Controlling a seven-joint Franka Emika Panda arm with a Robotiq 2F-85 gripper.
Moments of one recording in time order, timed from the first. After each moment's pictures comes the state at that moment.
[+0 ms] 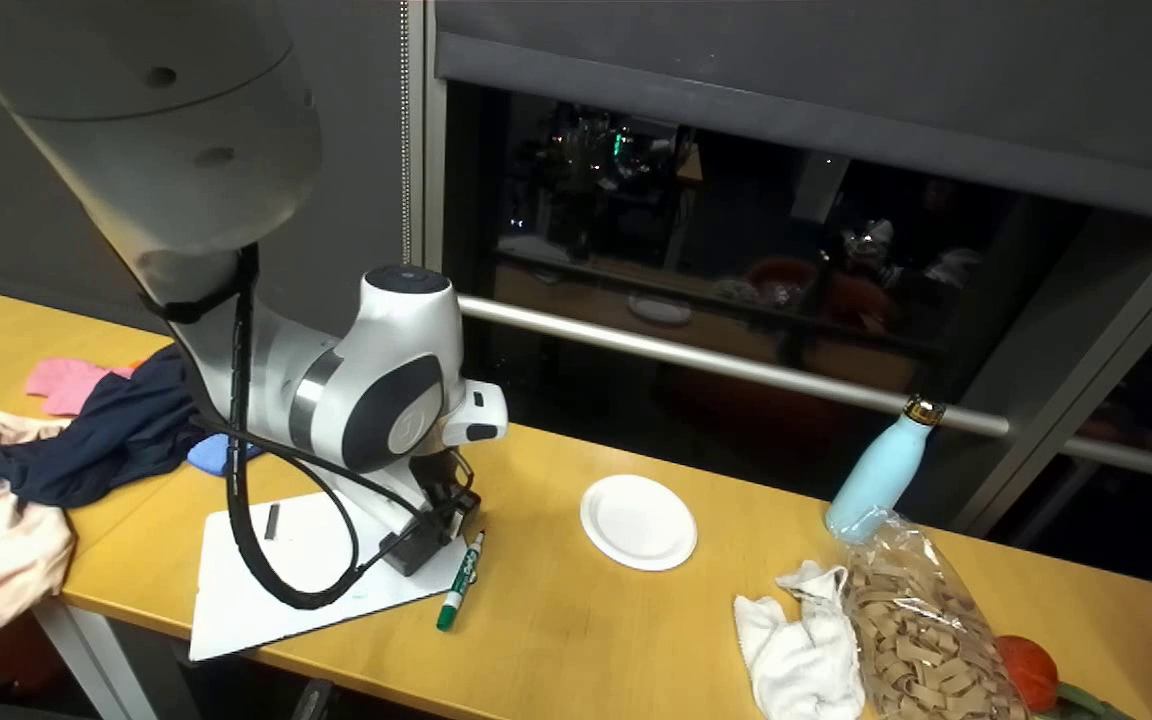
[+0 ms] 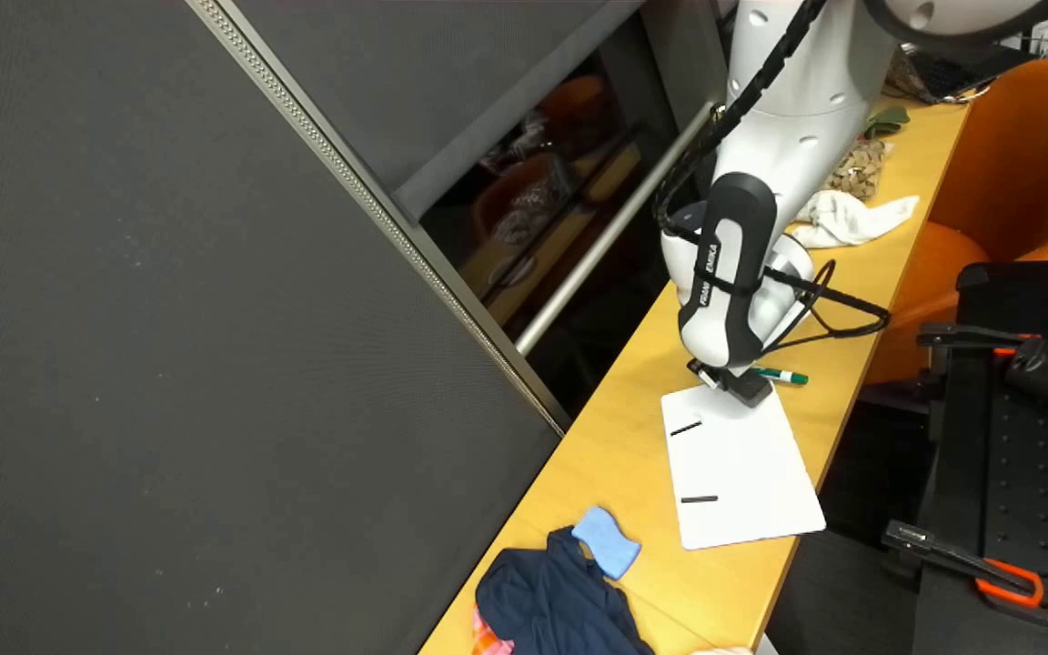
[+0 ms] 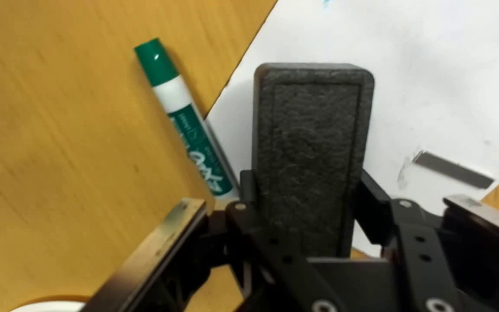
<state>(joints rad) -0.07 0.98 -0.08 -1.80 0.11 2.88 0.21</state>
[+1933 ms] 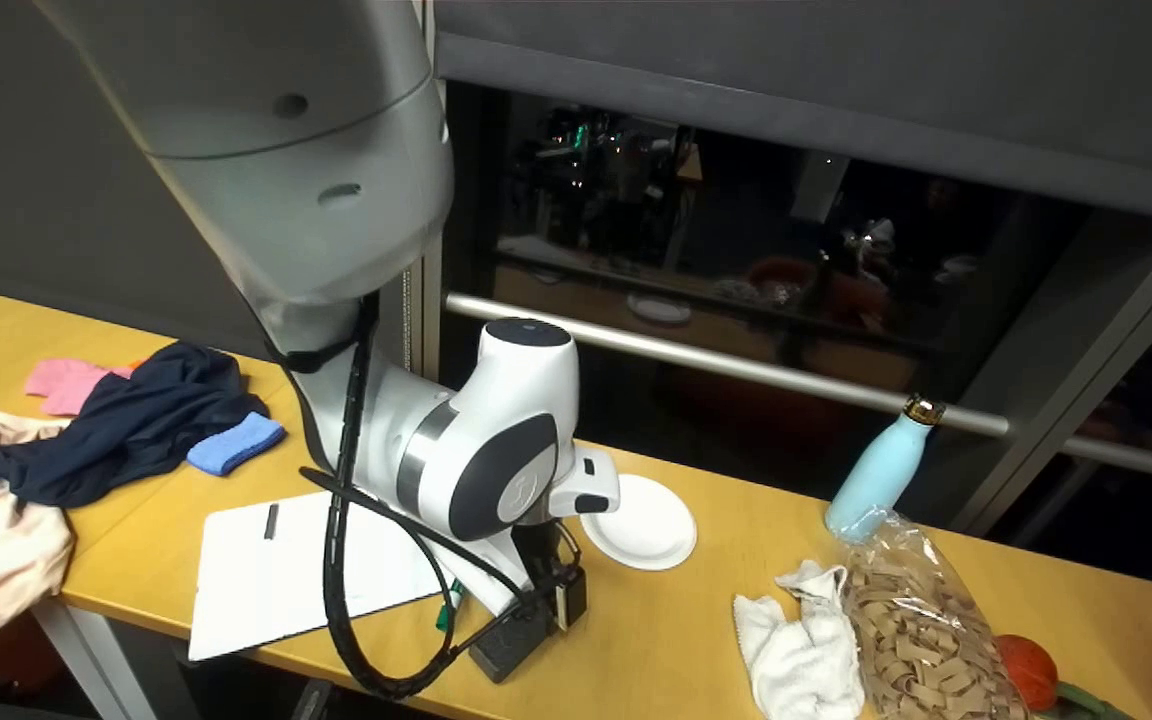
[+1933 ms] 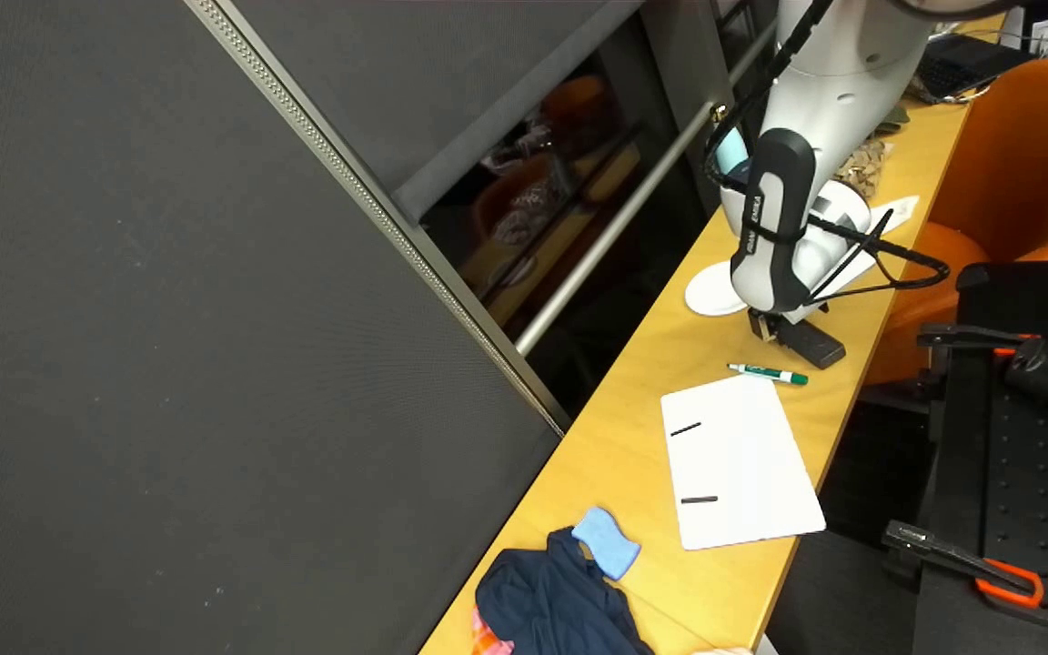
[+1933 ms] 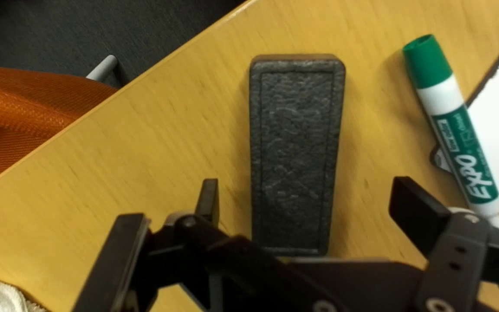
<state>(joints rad) -0.17 0.98 -0.19 -1.84 0.12 2.83 0.21</state>
